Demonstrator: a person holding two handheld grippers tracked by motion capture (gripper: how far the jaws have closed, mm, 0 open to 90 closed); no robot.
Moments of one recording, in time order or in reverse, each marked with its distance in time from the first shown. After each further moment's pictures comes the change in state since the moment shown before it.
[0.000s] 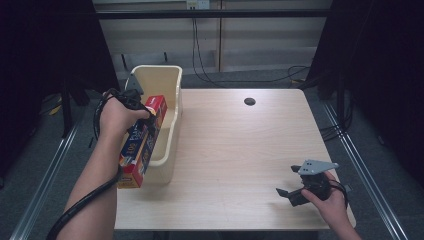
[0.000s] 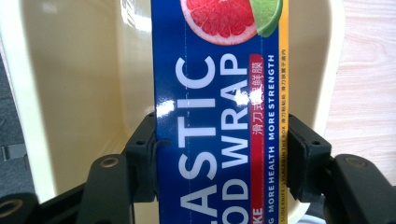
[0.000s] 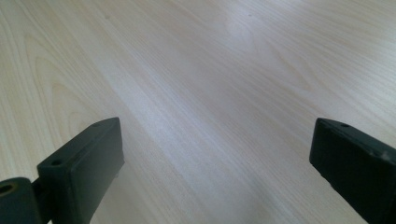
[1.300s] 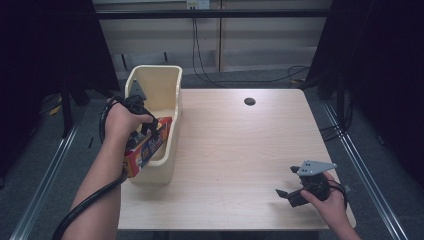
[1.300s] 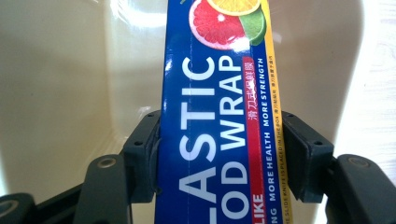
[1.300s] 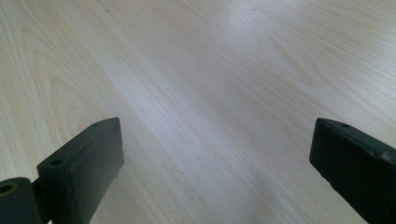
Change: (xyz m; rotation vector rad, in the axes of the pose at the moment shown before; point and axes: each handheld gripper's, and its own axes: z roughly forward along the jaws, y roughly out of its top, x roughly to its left) left arm 0.003 0.003 0.022 0.023 -0.027 -0.026; right arm 0.001 -0.001 0.002 0.015 0.003 -0.007
